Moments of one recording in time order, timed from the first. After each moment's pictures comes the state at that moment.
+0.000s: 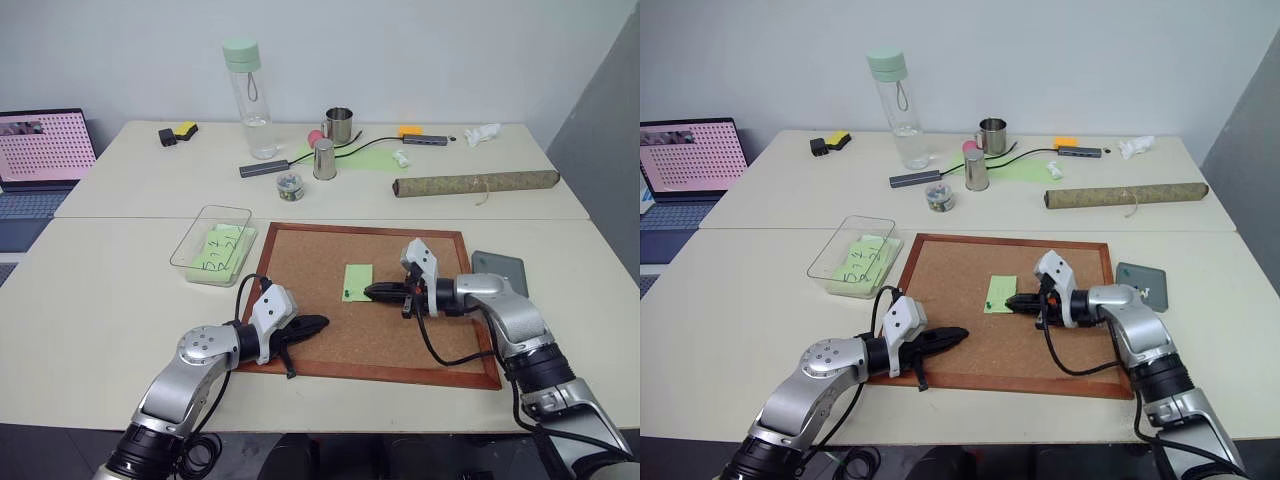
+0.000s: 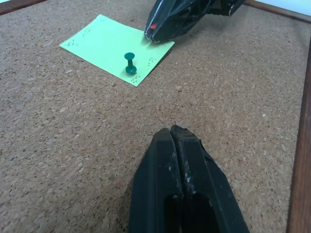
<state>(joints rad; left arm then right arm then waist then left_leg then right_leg) -0.09 0.53 -0.19 -0.14 -0.27 0.29 -0.89 -0.51 -0.43 0.19 0.15 0.30 0.55 1.04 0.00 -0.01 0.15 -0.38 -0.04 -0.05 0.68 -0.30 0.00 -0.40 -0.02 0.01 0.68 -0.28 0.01</state>
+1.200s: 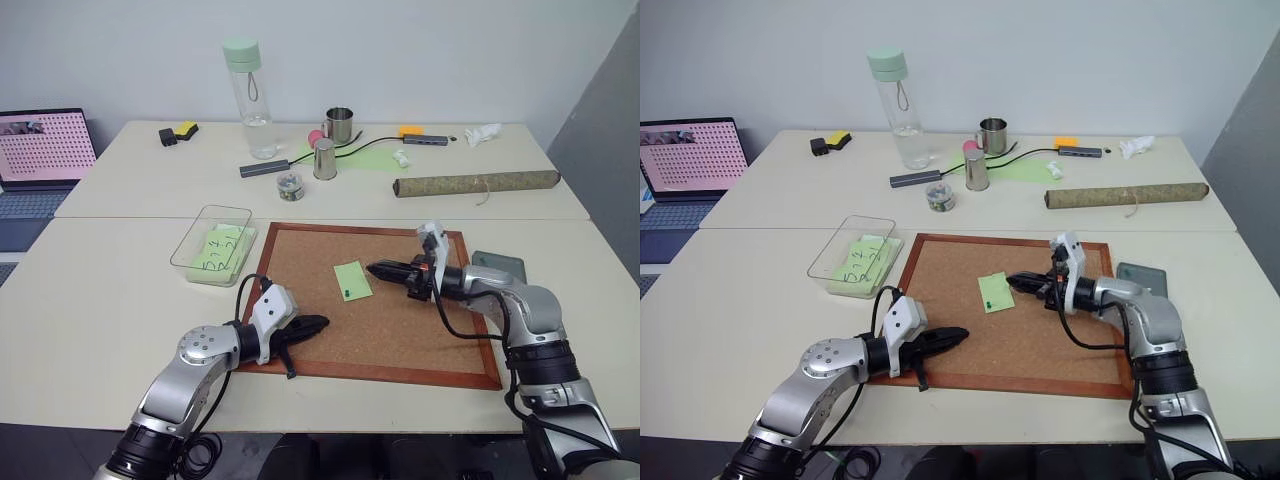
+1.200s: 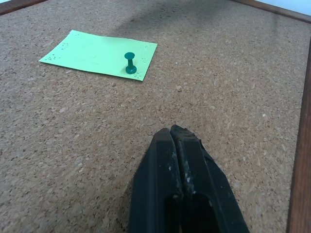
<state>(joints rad) -0.09 0.53 -0.19 -0.14 -0.27 0.29 -0.88 -0.52 -0.40 0.00 0.02 0.52 0.82 0.85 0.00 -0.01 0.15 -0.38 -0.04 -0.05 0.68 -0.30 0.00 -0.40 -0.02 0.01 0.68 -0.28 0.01</state>
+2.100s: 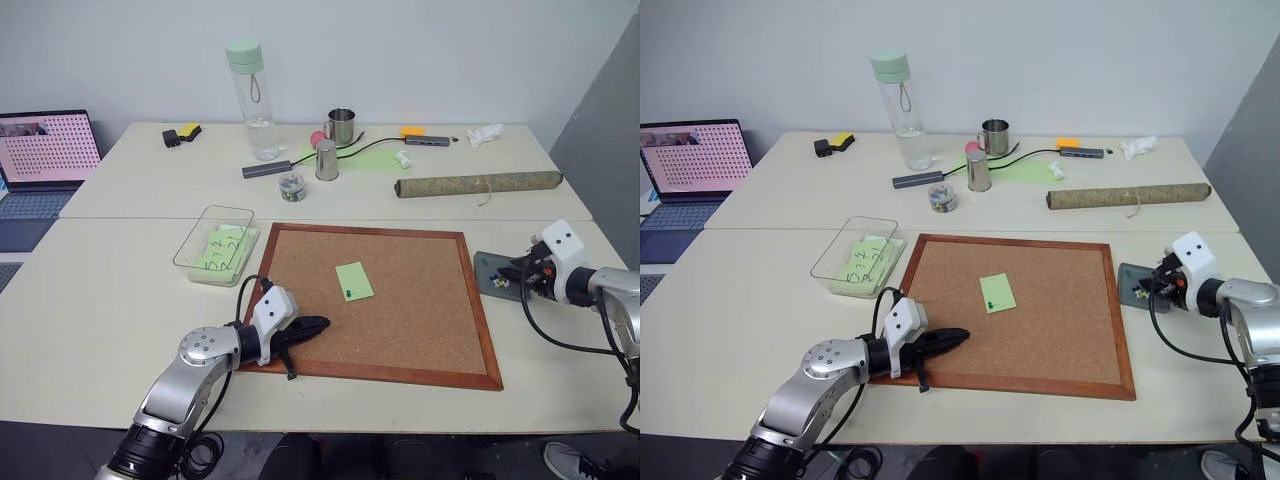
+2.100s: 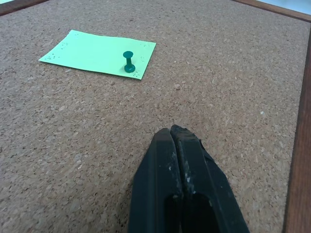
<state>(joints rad) -0.09 0.52 -0.19 -0.12 -0.27 0.26 -0.88 -0.41 -0.85 -0.08 0.27 0.21 0.52 0.81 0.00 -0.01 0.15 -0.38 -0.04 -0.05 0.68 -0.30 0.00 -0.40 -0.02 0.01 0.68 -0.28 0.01</state>
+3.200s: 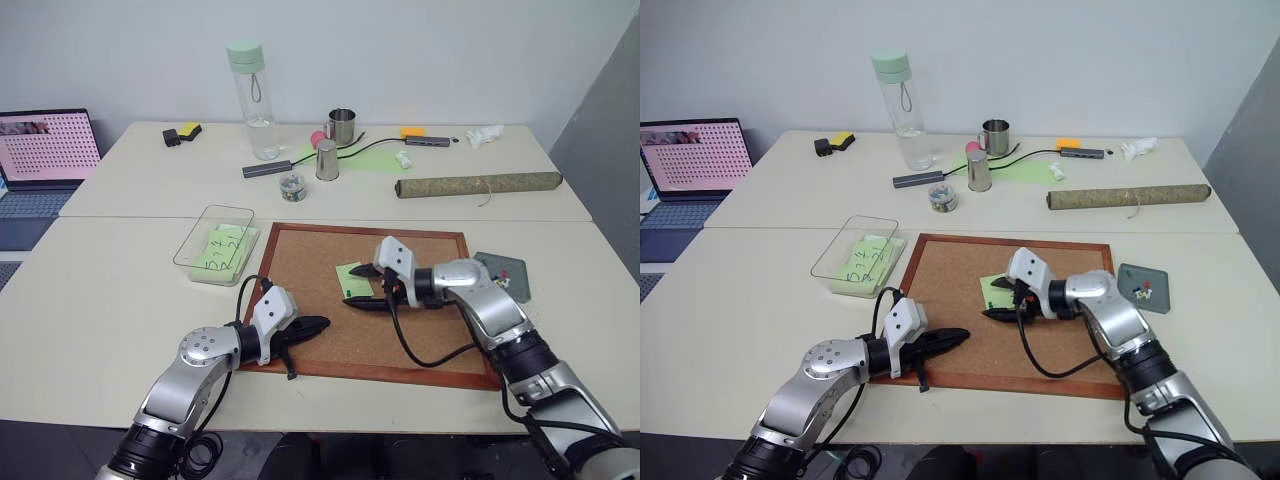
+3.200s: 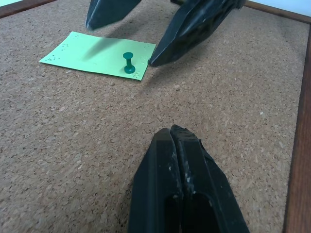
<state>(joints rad) -0.09 0.52 -0.19 -0.11 -0.27 0.26 -0.88 -0.60 -0.39 0.35 0.22 0.16 0.29 1.02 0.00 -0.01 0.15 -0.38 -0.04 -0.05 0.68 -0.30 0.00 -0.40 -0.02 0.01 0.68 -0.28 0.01</state>
